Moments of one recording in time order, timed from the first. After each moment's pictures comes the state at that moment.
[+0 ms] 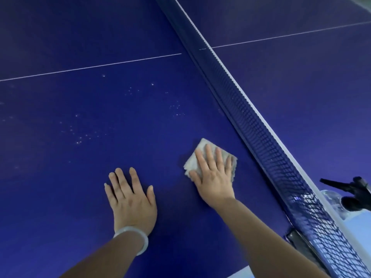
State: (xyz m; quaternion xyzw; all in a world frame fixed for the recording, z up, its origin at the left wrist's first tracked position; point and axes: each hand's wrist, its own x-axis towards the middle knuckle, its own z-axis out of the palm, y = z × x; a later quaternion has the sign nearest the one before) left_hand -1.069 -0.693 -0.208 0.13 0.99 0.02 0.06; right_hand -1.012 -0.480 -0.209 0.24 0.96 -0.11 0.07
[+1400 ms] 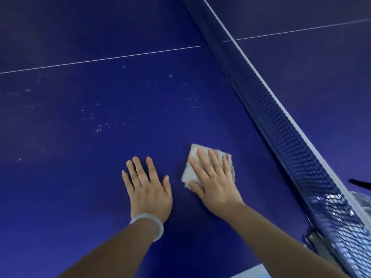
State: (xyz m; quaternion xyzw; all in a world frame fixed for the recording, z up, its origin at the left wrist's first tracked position) left_hand -1.068 -0.693 -0.209 0.13 0.99 0.02 0.06; right_hand -1.002 -0.515 -0.215 0.09 0.99 -0.06 0.06
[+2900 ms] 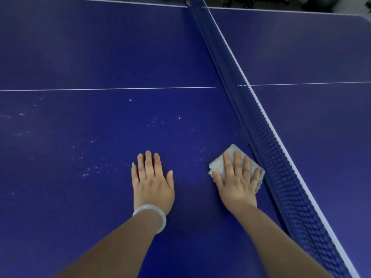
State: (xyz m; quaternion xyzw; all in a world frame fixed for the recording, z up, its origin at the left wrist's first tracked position) left_hand -1.217 -0.599 -0.212 0.10 0.99 0.07 0.02; right_hand -1.152 -0.393 -0.213 0.25 0.96 -0.07 0.07
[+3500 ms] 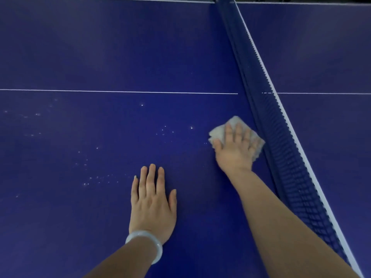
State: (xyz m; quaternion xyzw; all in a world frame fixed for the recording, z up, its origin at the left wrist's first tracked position) left_hand -1.219 -0.595 -0.213 0.08 1.00 0.04 0.05; right_hand -1.308 -0.366 -0.209 0.22 0.97 -0.10 0.07
